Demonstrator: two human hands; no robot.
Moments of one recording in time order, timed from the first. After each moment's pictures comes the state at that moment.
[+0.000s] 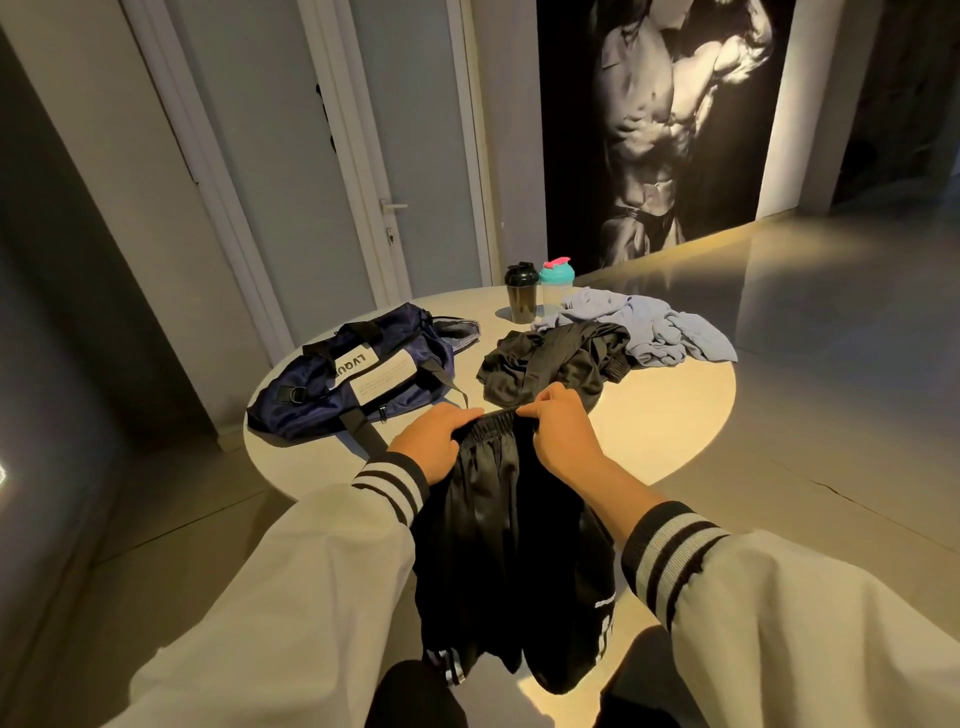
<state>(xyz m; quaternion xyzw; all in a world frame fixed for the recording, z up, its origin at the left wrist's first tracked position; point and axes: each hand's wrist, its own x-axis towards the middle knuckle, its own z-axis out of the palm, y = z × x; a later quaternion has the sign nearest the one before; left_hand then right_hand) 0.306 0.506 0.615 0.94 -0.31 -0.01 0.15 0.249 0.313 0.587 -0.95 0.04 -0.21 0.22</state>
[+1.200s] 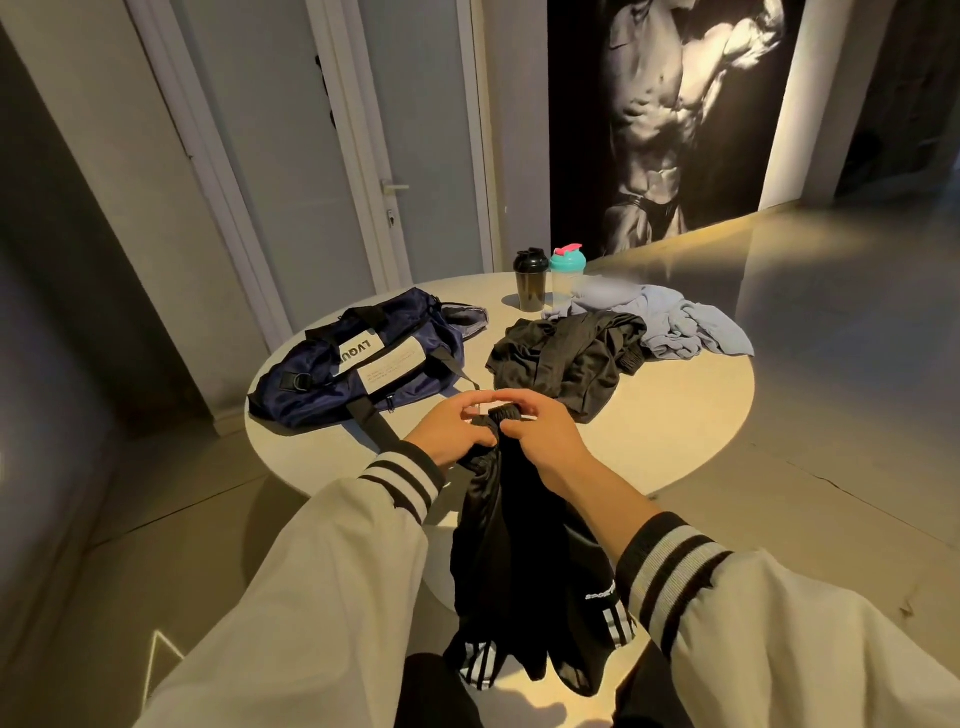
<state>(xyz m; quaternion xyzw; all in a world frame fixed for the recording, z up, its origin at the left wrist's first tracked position) 0.326 0.501 0.605 0.85 -0.21 -0.14 0.47 0.259 0.362 0.583 -0.74 0.07 -0.17 0.65</state>
